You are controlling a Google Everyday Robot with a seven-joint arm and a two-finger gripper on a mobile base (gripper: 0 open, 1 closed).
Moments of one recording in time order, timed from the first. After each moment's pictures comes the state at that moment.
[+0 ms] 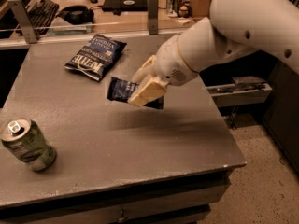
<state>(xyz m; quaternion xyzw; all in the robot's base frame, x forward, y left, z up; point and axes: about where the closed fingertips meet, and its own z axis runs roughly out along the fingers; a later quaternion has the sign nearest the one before) 0.512 0.019 0.914 -0.64 0.66 0.18 0.35</state>
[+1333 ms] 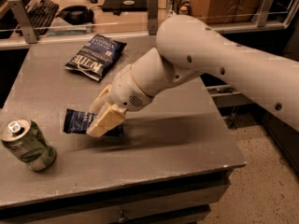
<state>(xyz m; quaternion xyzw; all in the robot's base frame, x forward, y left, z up) 0.460 0.123 0.867 -0.68 0.60 0.30 0.30</state>
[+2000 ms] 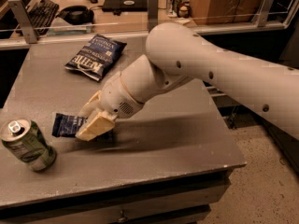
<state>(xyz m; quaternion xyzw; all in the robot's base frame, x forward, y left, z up) 0.440 0.146 0.860 -0.68 0.59 0.33 0.29</state>
